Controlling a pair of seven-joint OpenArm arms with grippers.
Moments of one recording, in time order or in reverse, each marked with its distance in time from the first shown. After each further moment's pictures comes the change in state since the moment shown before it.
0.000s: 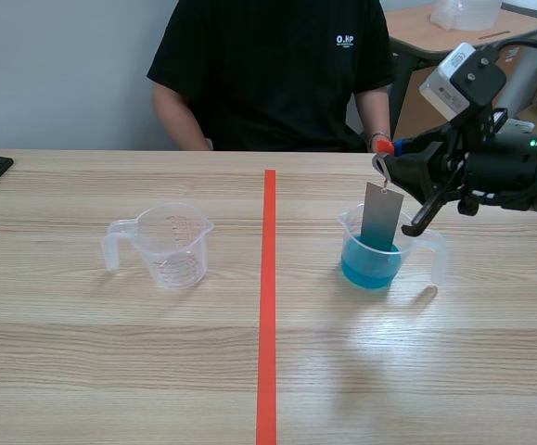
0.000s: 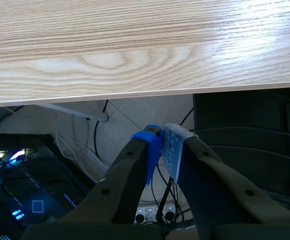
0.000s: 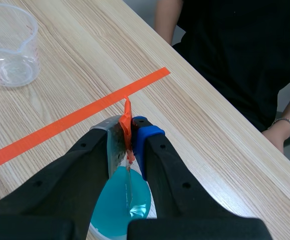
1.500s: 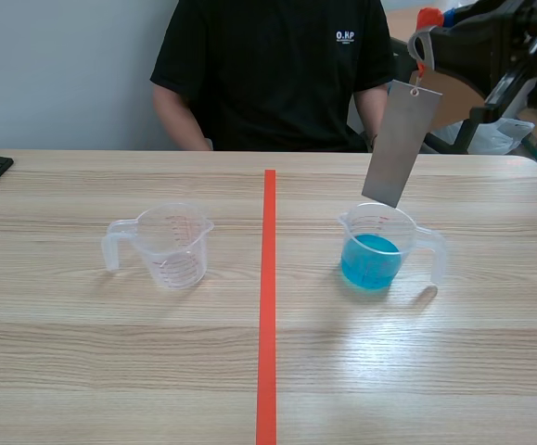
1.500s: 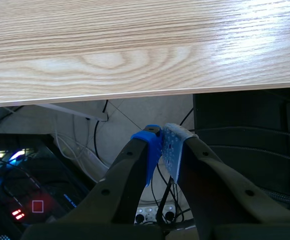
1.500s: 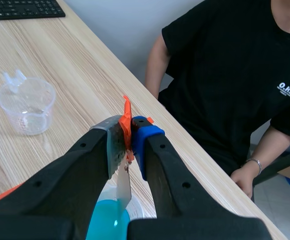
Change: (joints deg) left arm 0.0 0.0 0.0 0.0 0.0 0.0 0.0; right arm -0.4 7.1 10.4 21.1 26.8 3.1 -21.7
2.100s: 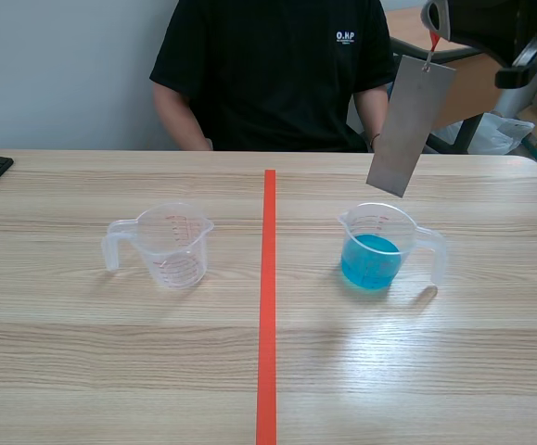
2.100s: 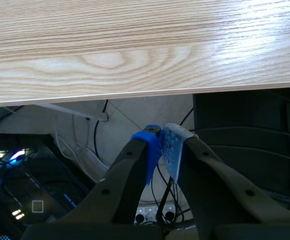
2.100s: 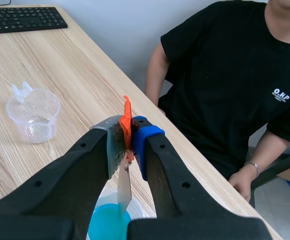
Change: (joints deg) left arm 0.0 0.0 0.0 0.0 0.0 0.0 0.0; right arm 0.0 0.0 3.7 3.5 6.9 0.0 -6.7
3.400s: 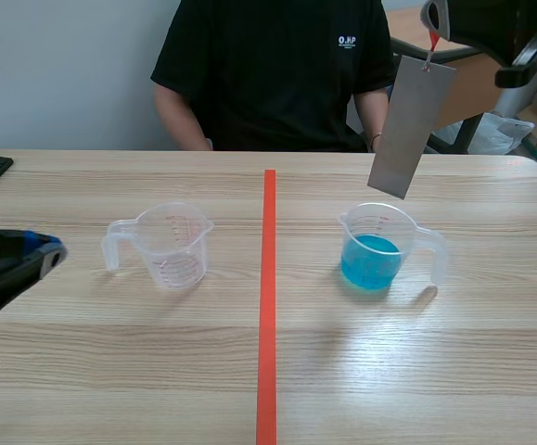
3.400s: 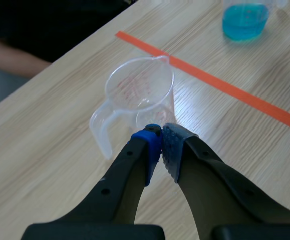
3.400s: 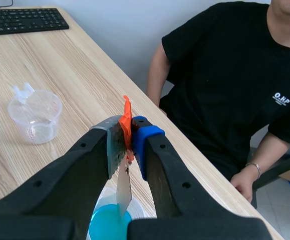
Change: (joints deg) left arm -38.1 -25.0 18.5 12.1 4.7 -14.9 -1.0; right arm 0.0 0.0 0.0 0.0 0.2 0.0 0.0
